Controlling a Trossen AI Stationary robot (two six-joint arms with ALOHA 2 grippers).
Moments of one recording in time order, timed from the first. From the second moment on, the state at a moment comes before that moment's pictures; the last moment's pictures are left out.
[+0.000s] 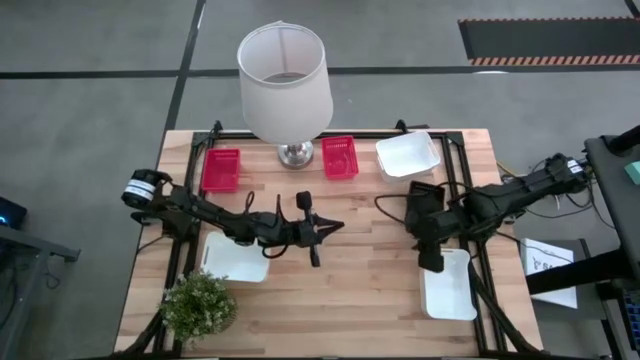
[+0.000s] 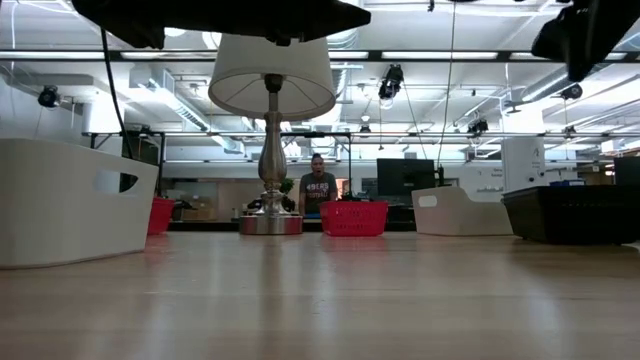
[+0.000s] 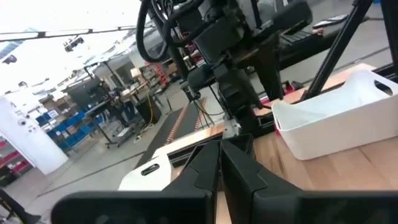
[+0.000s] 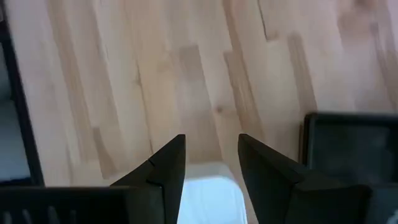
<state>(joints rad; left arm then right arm) -0.23 1.64 0.84 0.87 -0.40 0.50 0.37 1.15 1.06 -1.11 0.02 0.58</state>
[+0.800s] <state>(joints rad) -0.23 1.64 0.83 0.87 -0.40 0.51 0.69 1.33 1.05 -1.27 -0.37 0.53</state>
